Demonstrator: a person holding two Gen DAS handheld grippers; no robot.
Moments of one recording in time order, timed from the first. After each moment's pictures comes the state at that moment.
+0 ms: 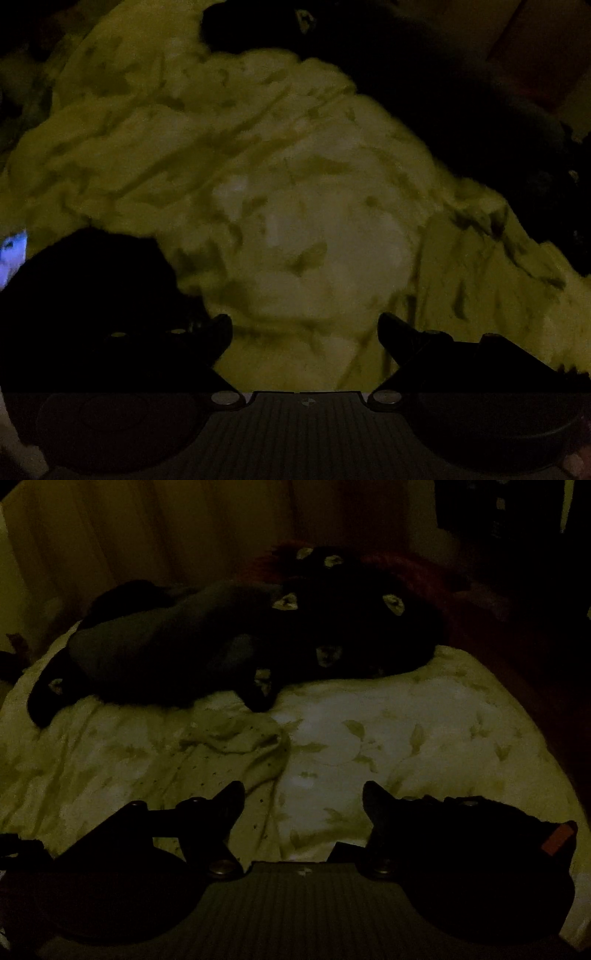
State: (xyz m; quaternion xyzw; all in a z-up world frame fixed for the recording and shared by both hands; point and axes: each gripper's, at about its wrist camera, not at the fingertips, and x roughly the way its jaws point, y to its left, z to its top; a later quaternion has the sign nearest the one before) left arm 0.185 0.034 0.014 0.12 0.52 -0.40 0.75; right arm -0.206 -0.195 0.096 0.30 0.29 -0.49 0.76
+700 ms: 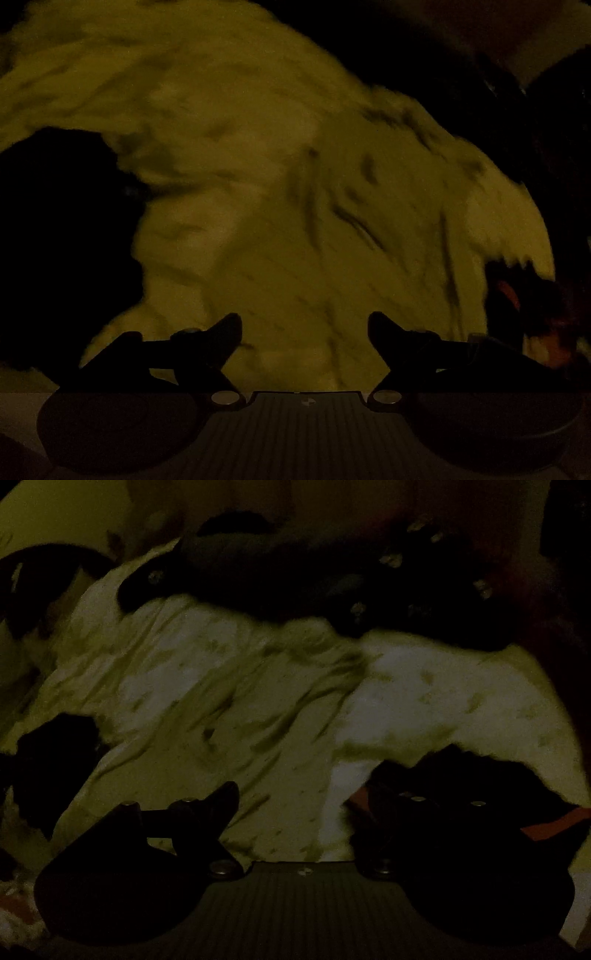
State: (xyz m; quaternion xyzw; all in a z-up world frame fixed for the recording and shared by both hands) left arm 0.069 0.089 0.000 0.13 0.55 -0.48 0.67; right arm -0.227 -0.103 0.073 0.23 0.36 -0.37 0.82
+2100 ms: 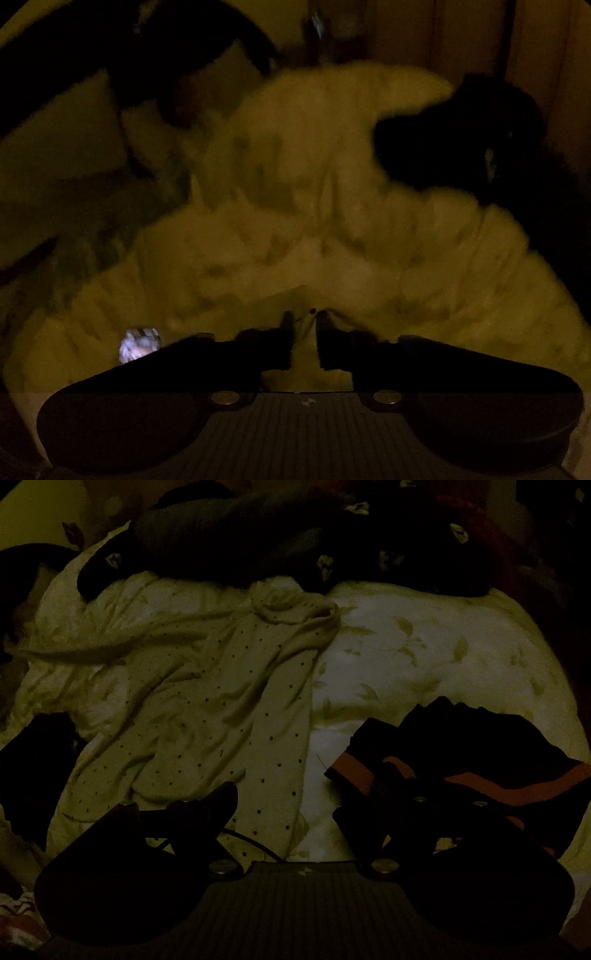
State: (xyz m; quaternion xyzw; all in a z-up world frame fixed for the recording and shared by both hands) left arm 0.357 0.036 0.035 0.10 0.42 -0.21 0.88; right arm -0.217 -0.129 0.048 0.29 0.42 -0.38 0.77
